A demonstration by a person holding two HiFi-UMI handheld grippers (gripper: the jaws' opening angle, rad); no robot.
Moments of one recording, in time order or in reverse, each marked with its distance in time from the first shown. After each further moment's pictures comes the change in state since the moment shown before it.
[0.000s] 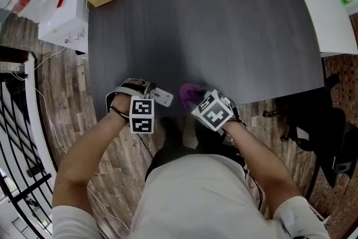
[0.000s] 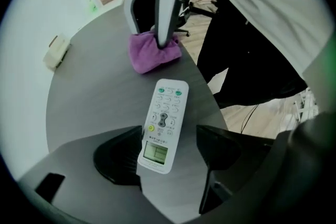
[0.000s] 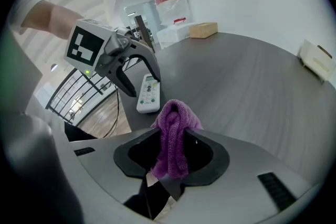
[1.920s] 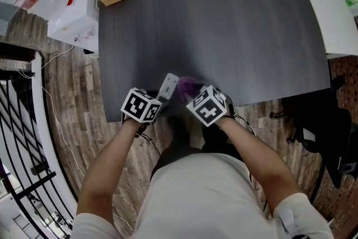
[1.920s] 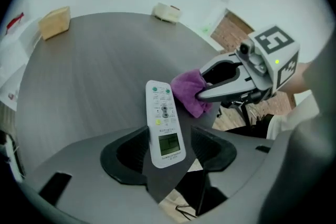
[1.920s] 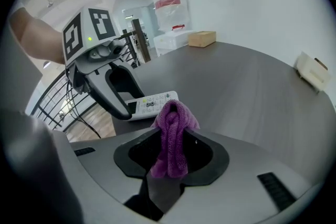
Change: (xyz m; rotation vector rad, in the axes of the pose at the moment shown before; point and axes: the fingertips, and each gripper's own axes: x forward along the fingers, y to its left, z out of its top) left arm -0.011 0.004 -0.004 -1.201 -0.413 -0.166; right arm 0.023 0.006 0.047 -0.015 -0.069 -0.093
